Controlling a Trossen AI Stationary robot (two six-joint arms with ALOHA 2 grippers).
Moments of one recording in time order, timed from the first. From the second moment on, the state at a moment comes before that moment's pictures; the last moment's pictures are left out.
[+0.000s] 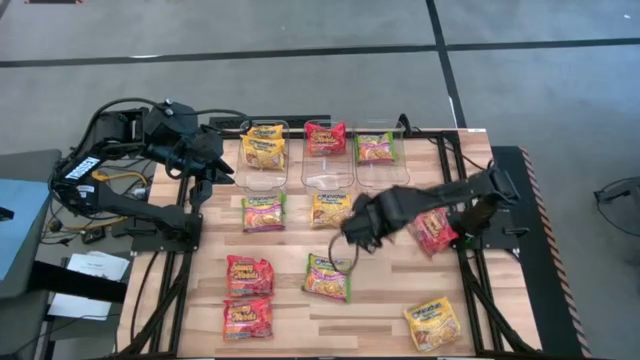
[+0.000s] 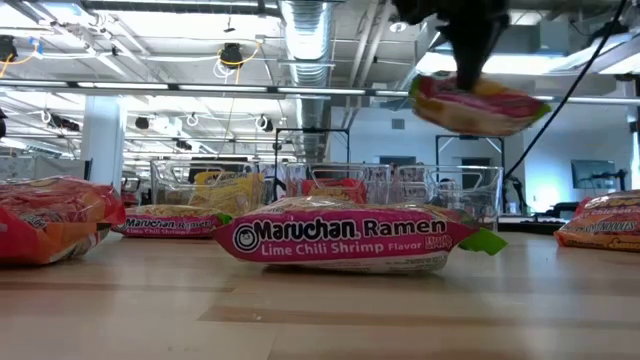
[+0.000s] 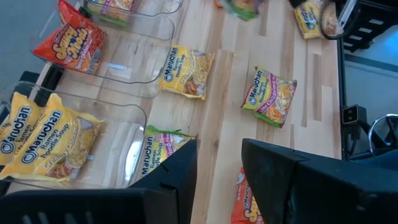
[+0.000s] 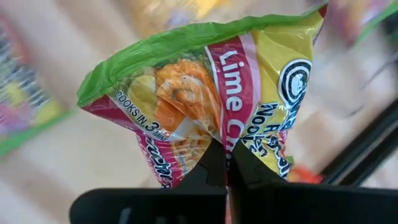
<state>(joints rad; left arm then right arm) 0.22 1.16 1.78 -1.40 0.09 -0.07 0.21 1.78 1.68 -1.57 0.35 0.85</state>
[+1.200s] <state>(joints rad) 0.22 1.16 1.78 -1.40 -0.05 -0.08 -0.38 1.79 1.40 -1.00 0.92 -0.02</state>
